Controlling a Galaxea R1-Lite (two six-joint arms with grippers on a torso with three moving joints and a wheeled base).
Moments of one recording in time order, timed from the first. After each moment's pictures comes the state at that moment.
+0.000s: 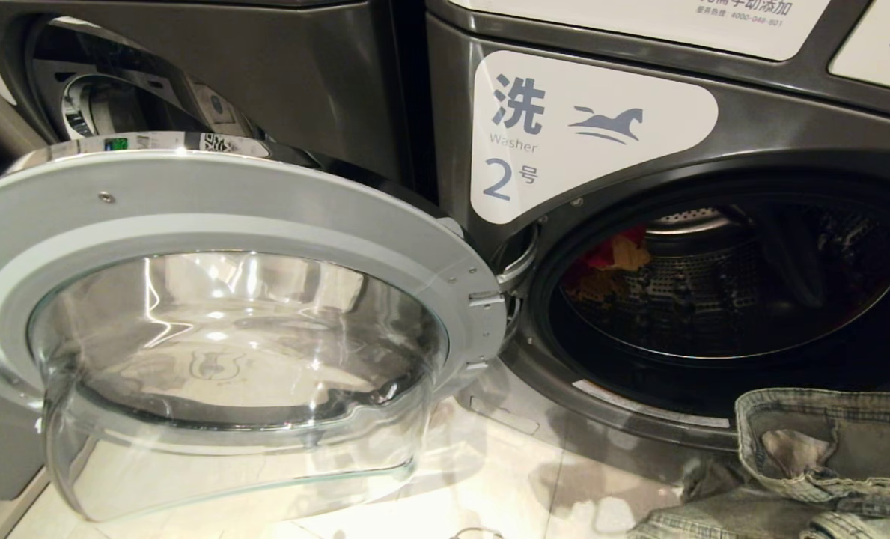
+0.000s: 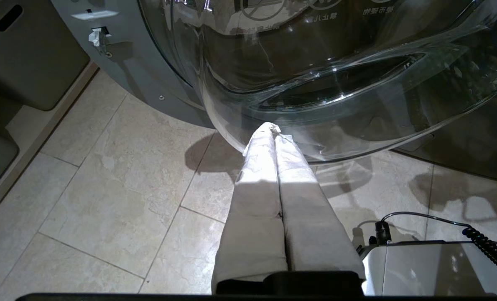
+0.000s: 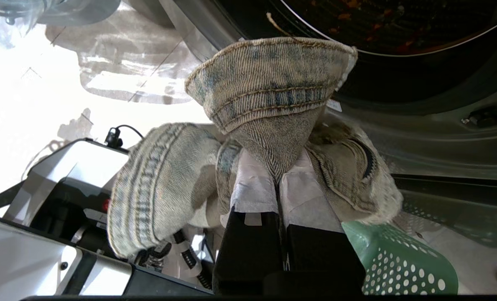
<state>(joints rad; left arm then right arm) -0.01 0.00 0.00 0.00 -0.01 0.02 0.33 0.59 -0.79 0.55 -0.07 -0.07</state>
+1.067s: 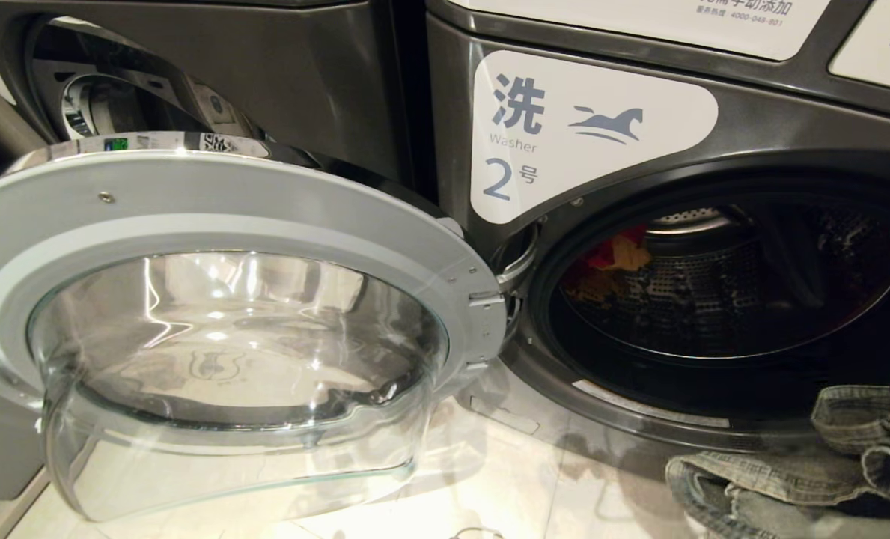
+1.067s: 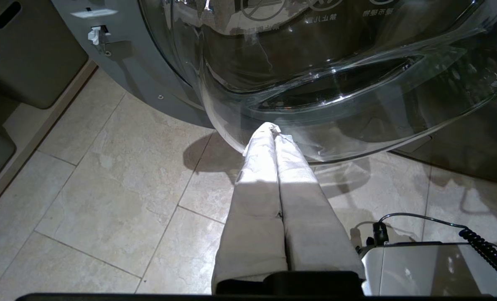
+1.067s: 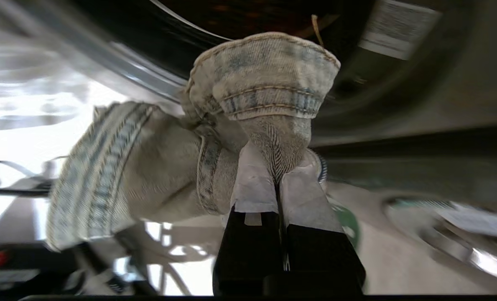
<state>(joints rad) -0.01 0.00 0.00 0.00 -0.01 0.01 0.32 0.64 -0.86 0.60 -0.46 -0.07</state>
